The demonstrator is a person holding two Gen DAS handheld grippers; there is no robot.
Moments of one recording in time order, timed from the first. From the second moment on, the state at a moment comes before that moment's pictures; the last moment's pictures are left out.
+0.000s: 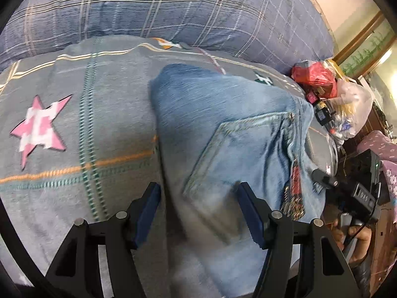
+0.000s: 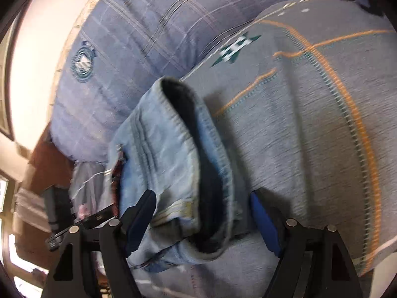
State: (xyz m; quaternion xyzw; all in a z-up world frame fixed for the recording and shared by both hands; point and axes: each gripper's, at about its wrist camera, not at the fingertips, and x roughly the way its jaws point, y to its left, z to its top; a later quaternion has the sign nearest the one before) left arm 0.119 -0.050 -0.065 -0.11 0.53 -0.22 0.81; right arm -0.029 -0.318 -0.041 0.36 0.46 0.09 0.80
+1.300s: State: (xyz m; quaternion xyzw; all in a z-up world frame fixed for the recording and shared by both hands) left arm 0.147 -0.110 -0.055 0.01 0.50 -0.21 0.84; right arm -0.012 -0.284 -0.035 0.25 0.47 0.05 0.84
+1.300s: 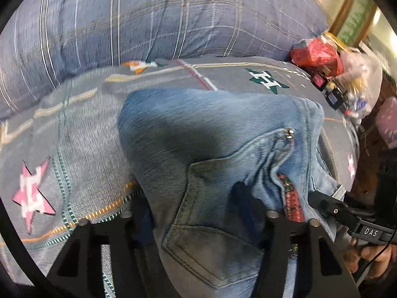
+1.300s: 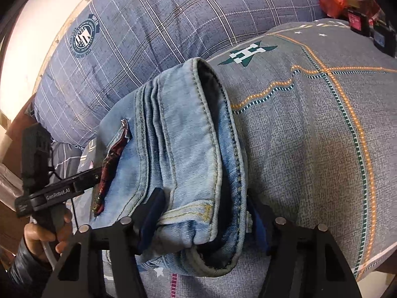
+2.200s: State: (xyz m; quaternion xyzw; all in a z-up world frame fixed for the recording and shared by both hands) left arm 0.155 -0.115 -0.057 0.02 0.51 -0.21 0.83; right arm -0.012 -0.288 -0.037 0.26 0.47 0.05 0.84
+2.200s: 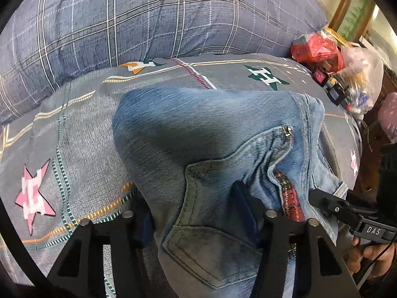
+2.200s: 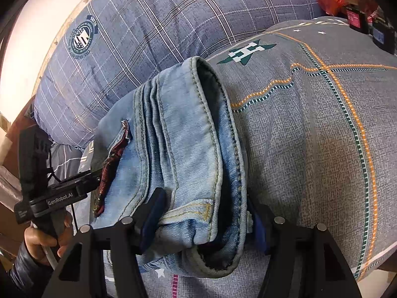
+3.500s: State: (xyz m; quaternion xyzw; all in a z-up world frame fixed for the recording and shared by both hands) left arm 0.135 -0.139 0.026 -0.03 0.42 -0.30 0.86; right arm -0.041 -0.300 0.033 0.22 0.33 -0.01 0.92
